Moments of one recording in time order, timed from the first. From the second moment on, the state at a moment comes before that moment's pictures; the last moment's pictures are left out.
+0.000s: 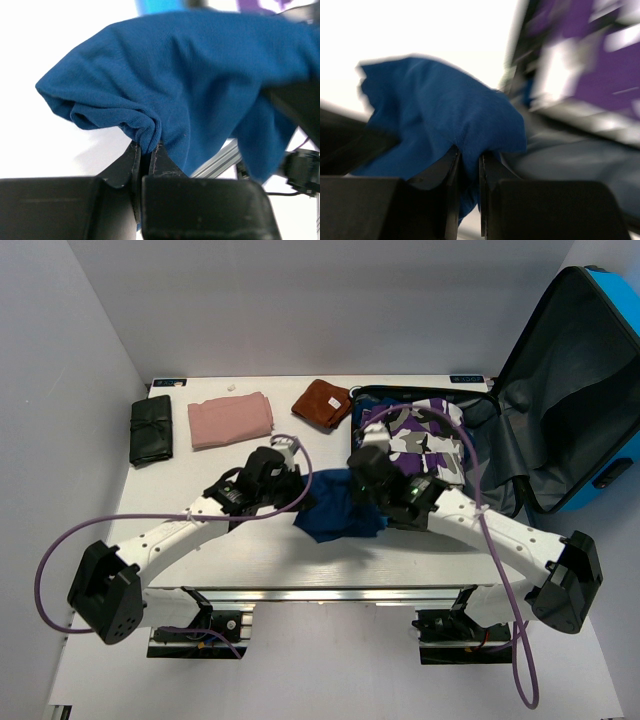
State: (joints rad) left arm -0.68 1.26 0.86 -0.28 0.16 -0.62; right arm 0.95 1.32 1.11 -0.53 0.40 0.58
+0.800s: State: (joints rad) left arm -1.02 2.15 1.74 -0.01 -0.01 -0.75; right arm 0.14 1.55 1.41 -0.65 0.19 -0.19
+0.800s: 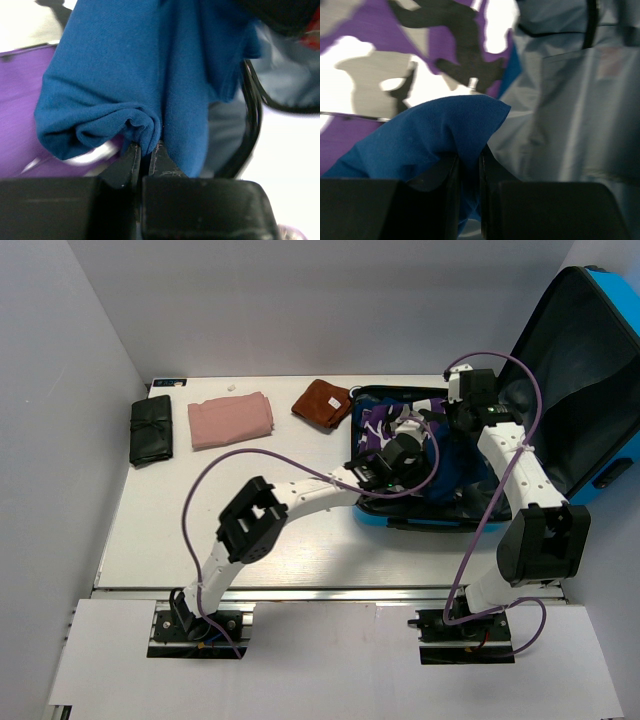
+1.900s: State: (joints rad) left arm -1.14 2.58 2.22 0.15 -0.19 -0.81; right arm -0.08 1.82 1.57 -0.46 -0.06 -0.84
